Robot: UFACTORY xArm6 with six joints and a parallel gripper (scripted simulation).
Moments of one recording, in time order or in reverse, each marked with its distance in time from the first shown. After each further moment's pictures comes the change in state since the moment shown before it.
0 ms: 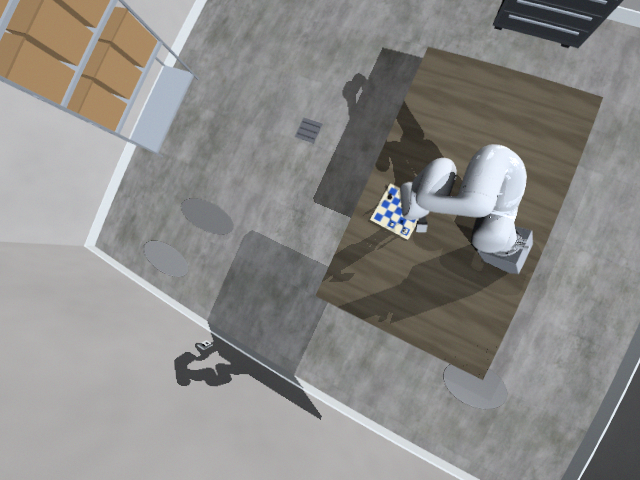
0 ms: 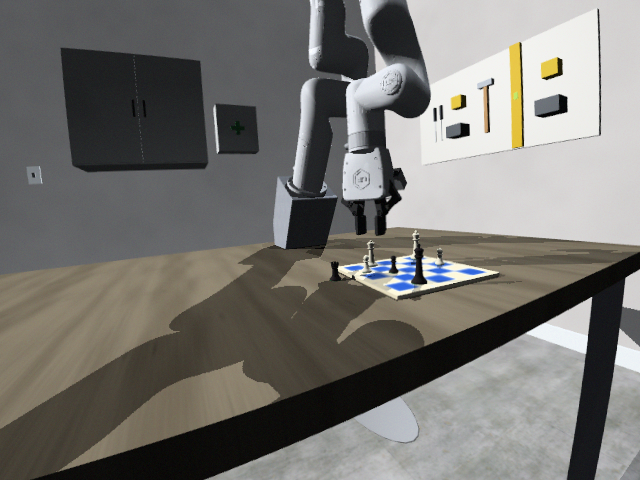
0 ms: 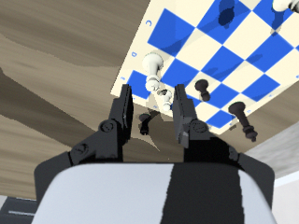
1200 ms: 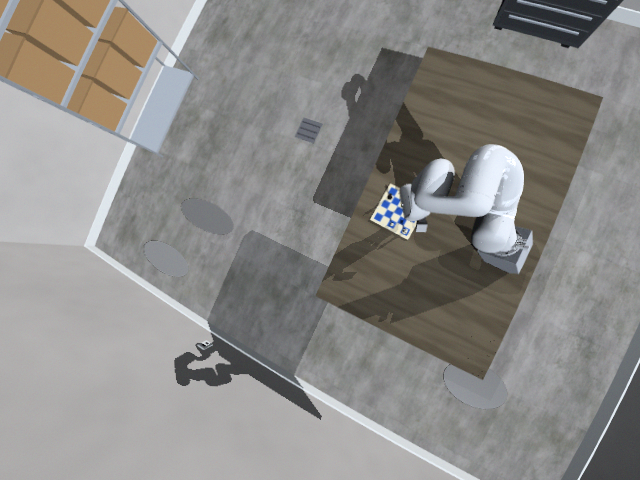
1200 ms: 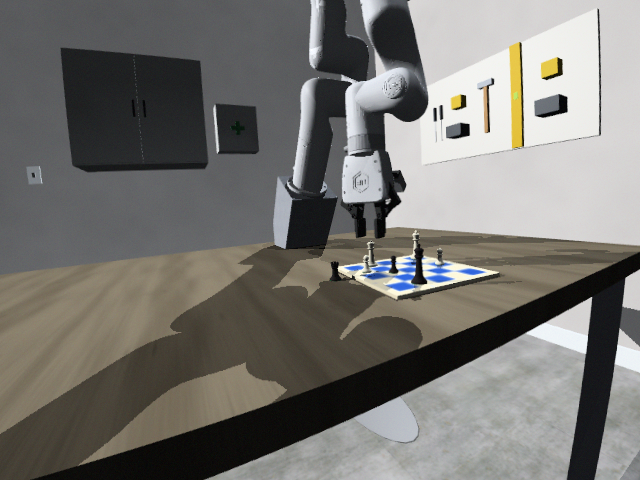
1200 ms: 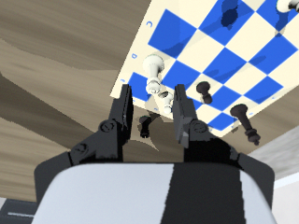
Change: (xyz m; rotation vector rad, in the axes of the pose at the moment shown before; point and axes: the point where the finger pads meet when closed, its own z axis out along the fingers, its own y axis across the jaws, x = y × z) arm -0.001 -0.001 0.006 0.000 0.005 0.000
